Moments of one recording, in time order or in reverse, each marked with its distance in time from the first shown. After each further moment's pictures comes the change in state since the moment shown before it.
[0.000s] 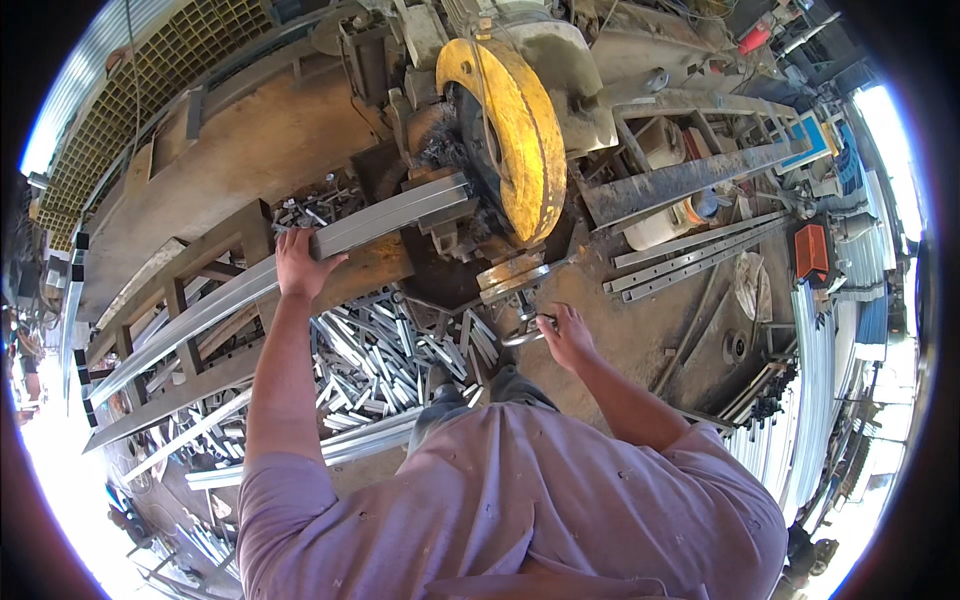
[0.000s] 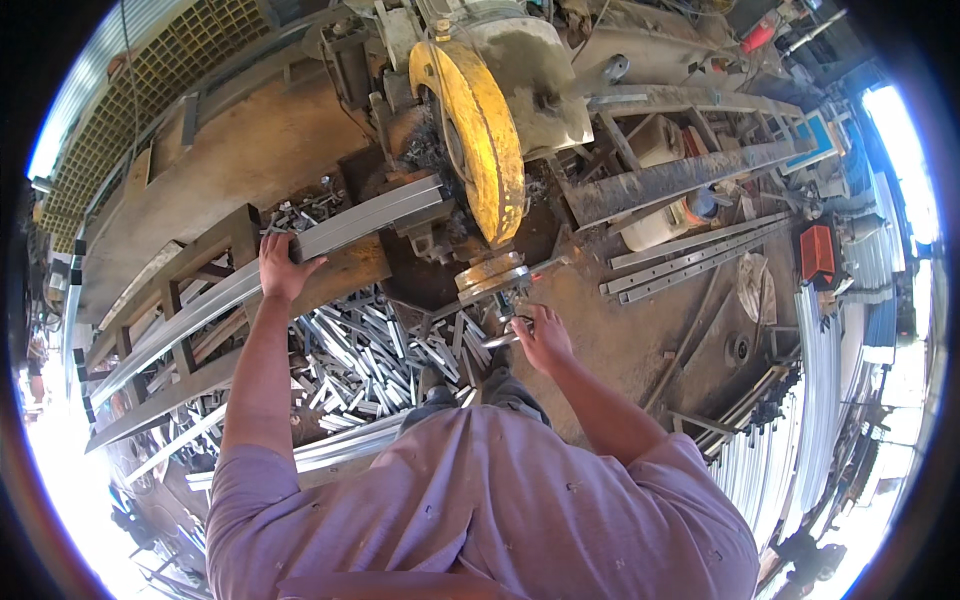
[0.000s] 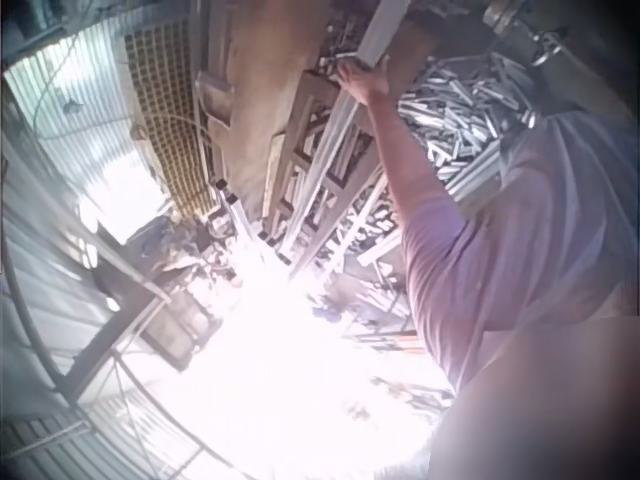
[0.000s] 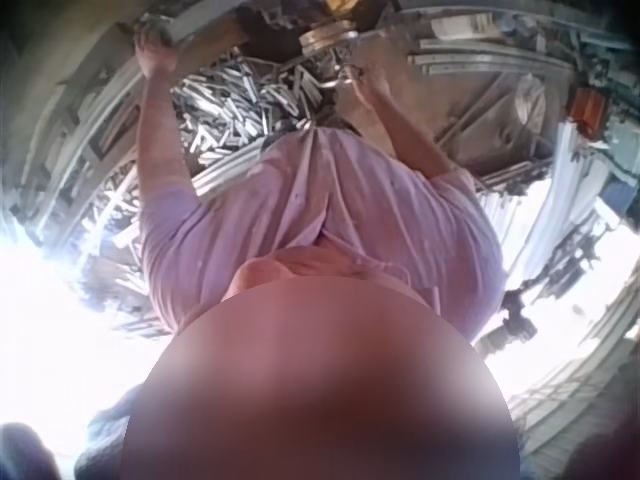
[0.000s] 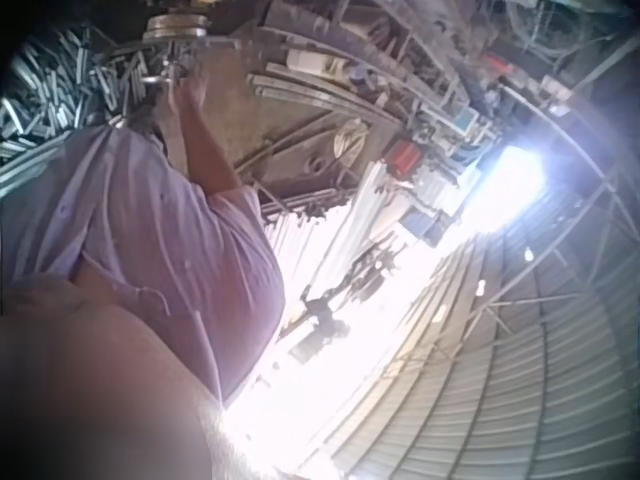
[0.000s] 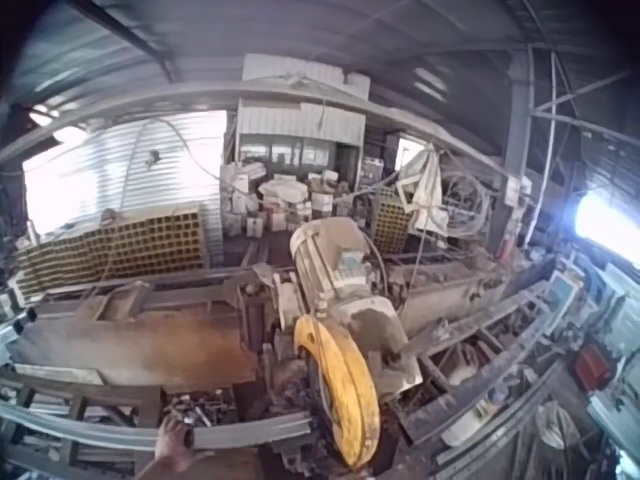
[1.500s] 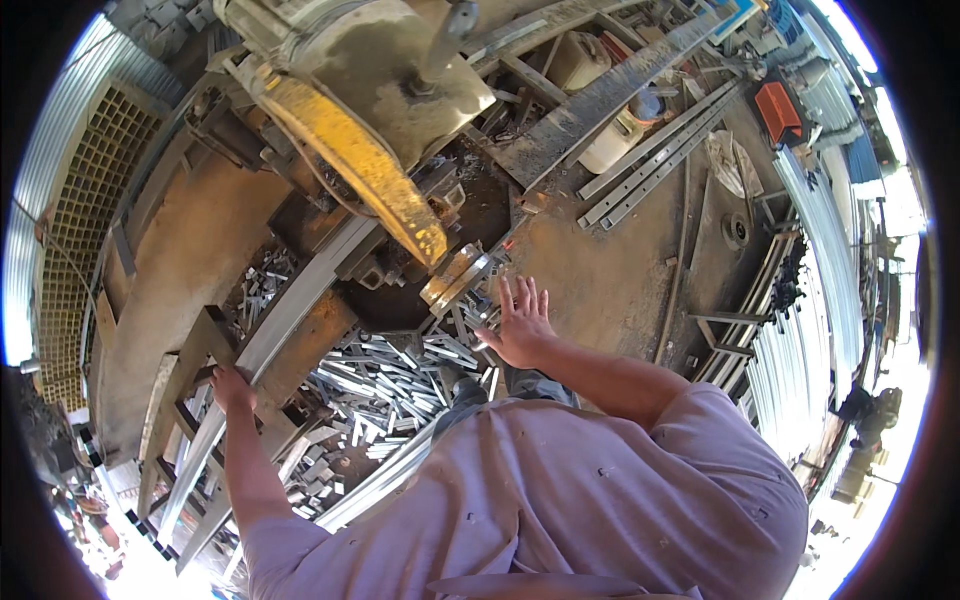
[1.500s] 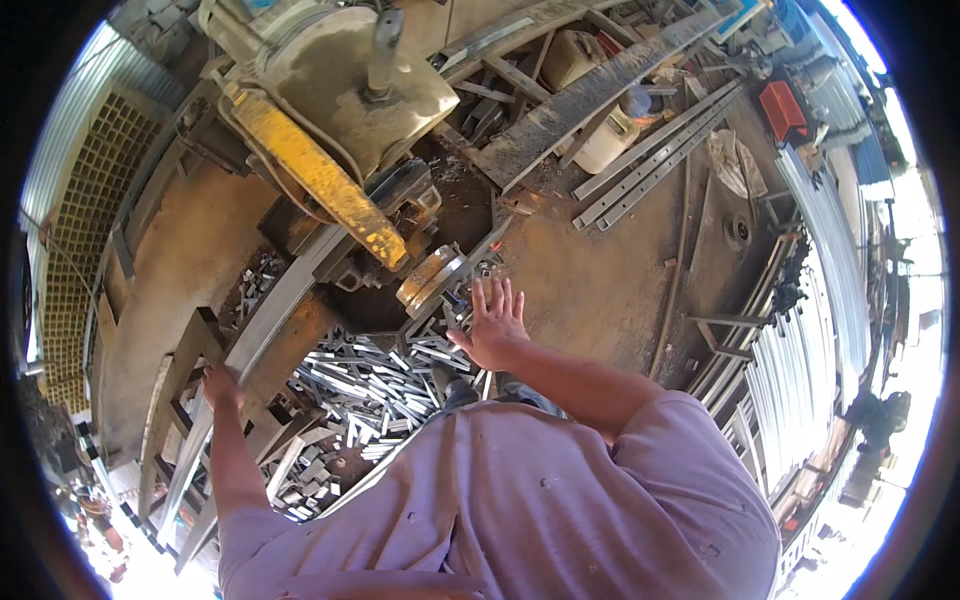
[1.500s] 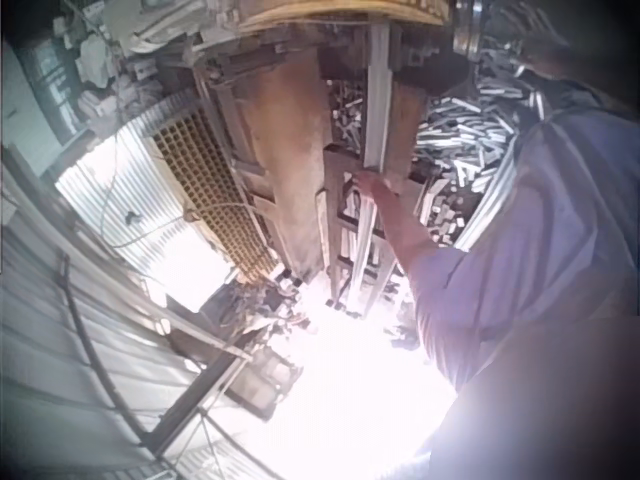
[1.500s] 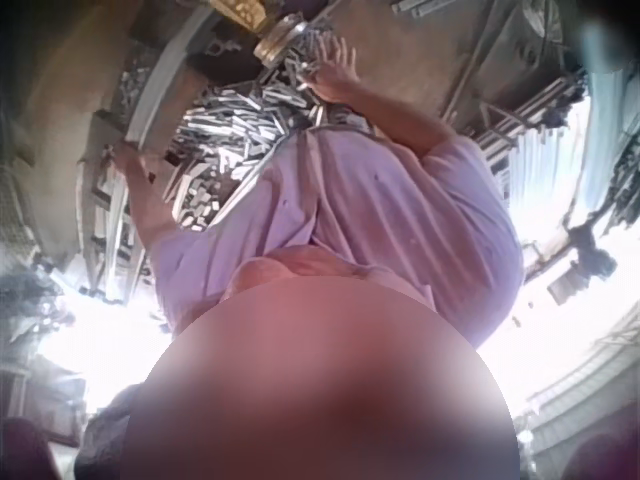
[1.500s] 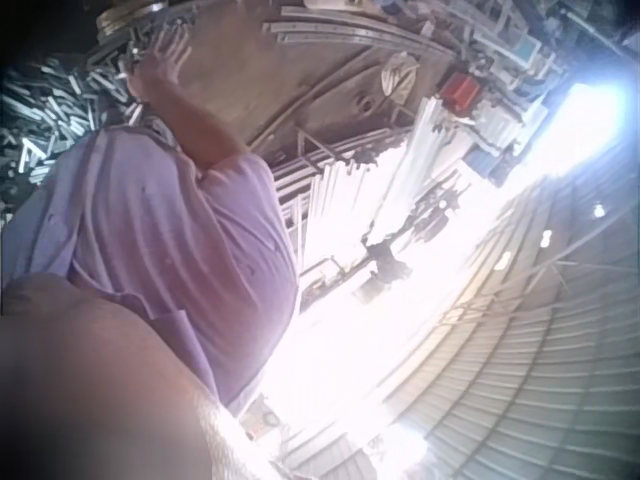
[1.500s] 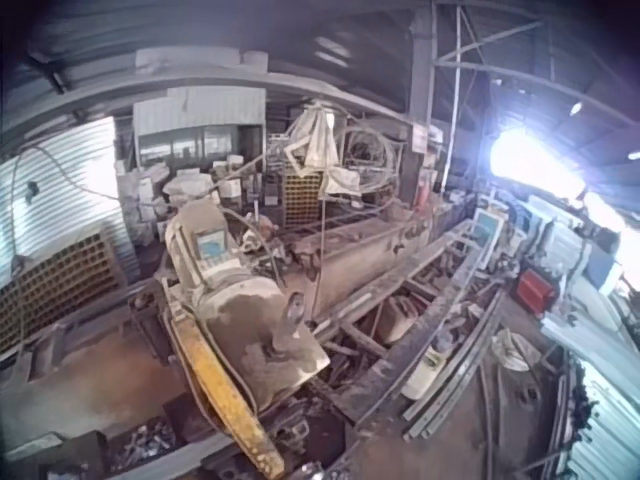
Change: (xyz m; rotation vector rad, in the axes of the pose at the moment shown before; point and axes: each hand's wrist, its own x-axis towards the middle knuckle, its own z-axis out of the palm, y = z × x) left_hand -0.012 -0.129 -0.019 0.821 -0.657 -0.256; right_hand -0.003 -0.049 0.005 -0.184 -0.166 0.242
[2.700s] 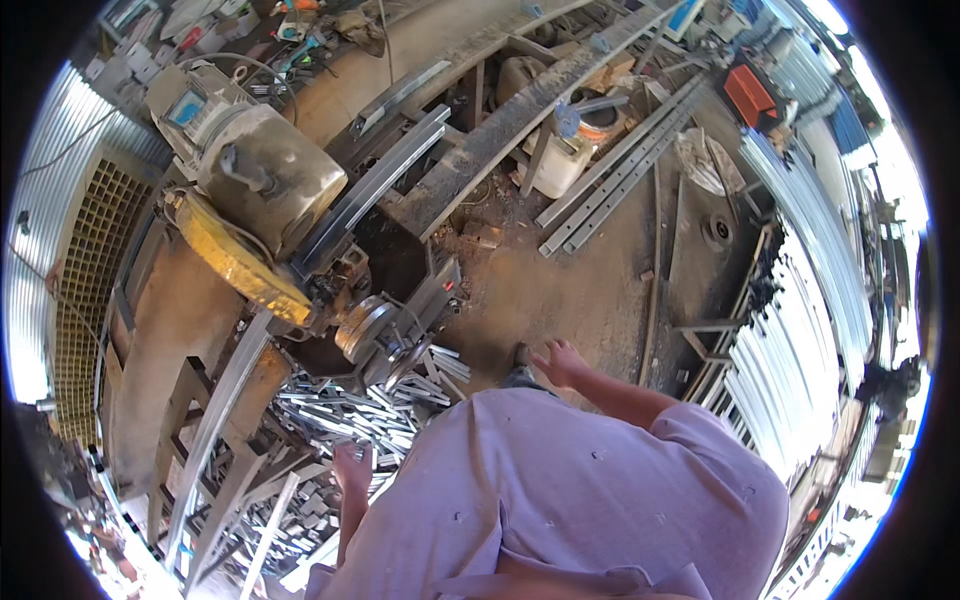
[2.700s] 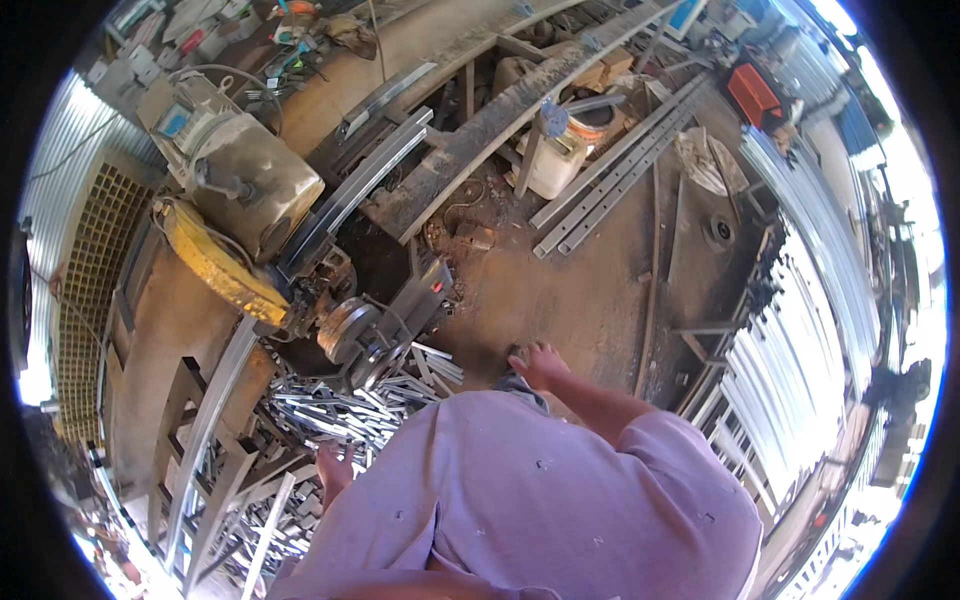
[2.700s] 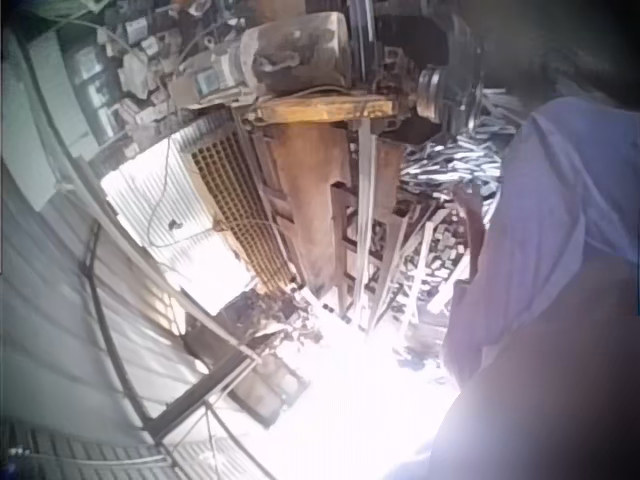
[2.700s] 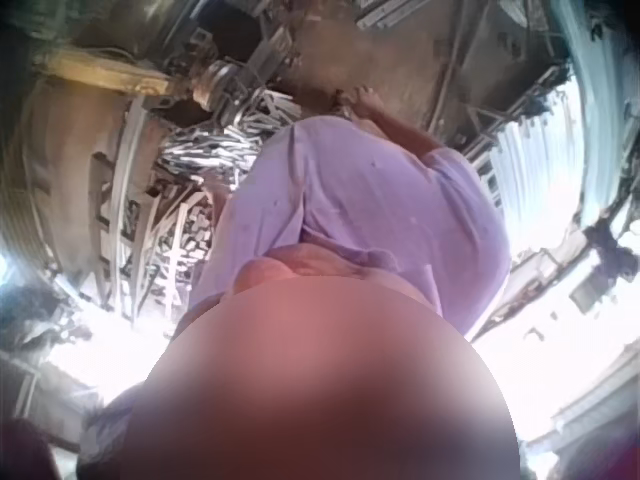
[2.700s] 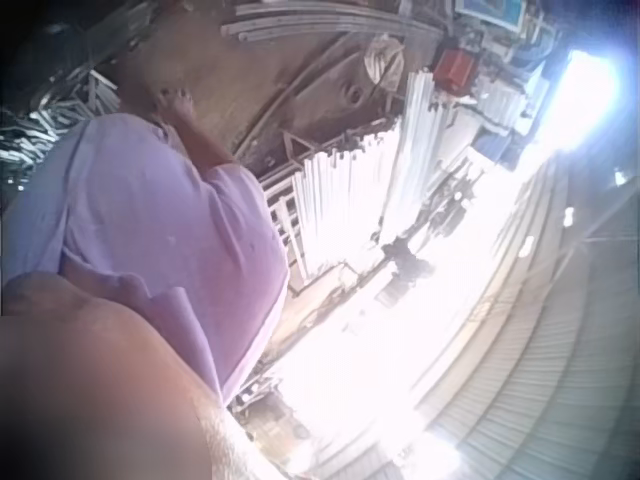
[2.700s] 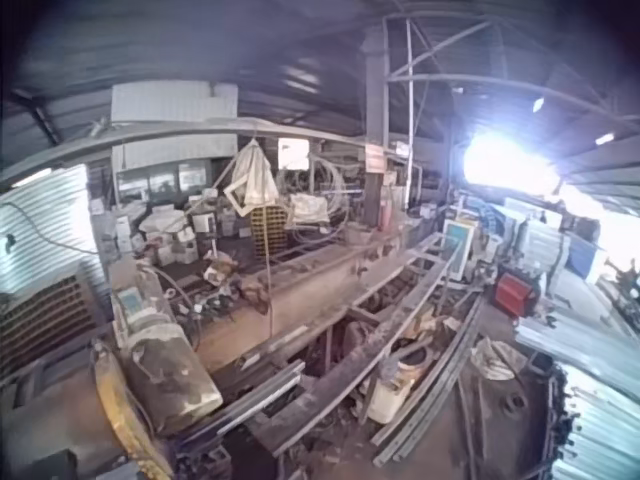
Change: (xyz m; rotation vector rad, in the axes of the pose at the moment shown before) left_hand -0.321 0.250 0.028 -0.904 -0.119 0.202; right_hand -0.060 0.305 0.029 0.311 -0.106 0.210
